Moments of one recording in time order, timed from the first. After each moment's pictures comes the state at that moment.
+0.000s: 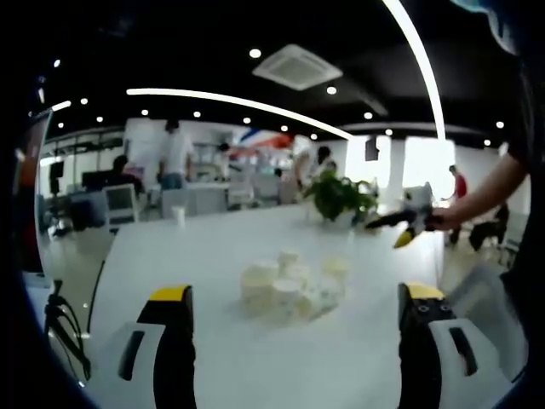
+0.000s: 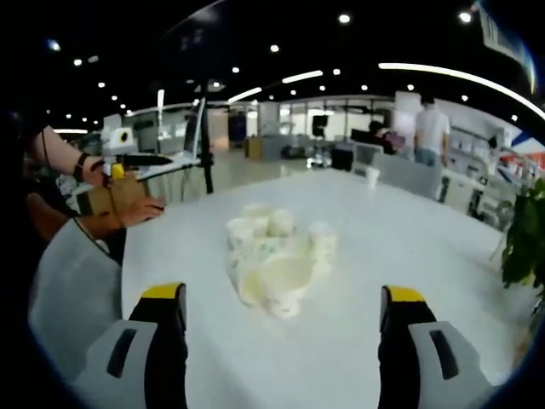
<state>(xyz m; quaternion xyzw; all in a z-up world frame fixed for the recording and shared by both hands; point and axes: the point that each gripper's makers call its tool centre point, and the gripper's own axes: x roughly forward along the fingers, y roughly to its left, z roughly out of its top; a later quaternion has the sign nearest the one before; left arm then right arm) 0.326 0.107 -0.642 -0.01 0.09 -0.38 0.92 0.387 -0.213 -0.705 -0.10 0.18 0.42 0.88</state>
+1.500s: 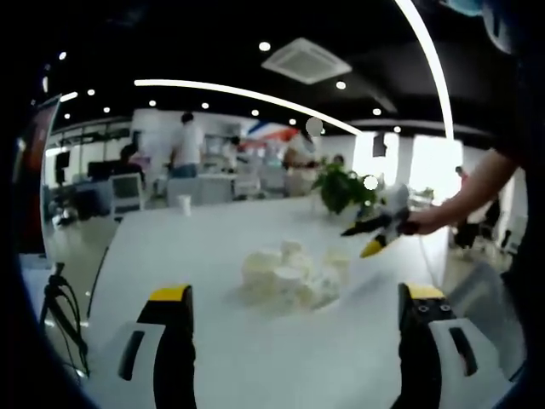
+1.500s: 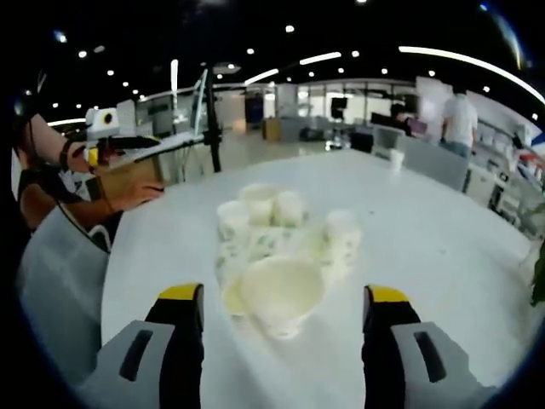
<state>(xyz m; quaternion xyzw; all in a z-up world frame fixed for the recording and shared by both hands) 0.315 0.114 -0.658 -0.02 0.11 -0.36 0.93 0.430 -0.162 -0.753 -0.12 0.23 0.46 0.85</state>
